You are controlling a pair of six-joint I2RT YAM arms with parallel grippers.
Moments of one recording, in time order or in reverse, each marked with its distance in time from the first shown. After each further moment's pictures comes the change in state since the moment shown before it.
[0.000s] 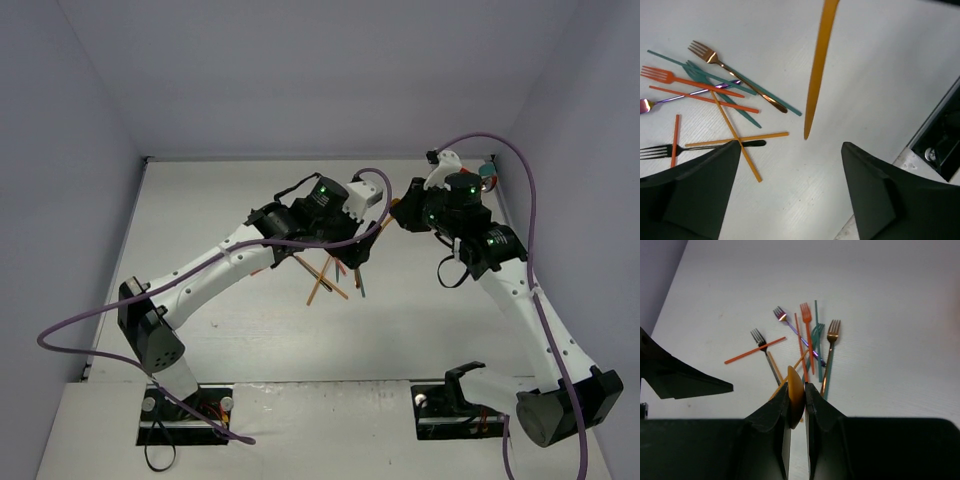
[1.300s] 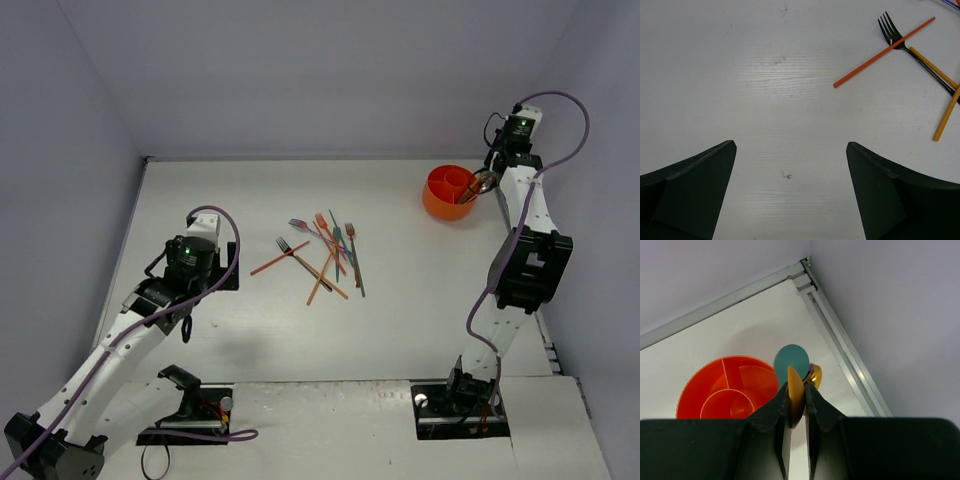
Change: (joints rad) left arm 0.429 -0.808 -0.840 0.012 -0.459 -0.138; right arm -0.540 0.837 0.602 0.135 0.352 -0.193
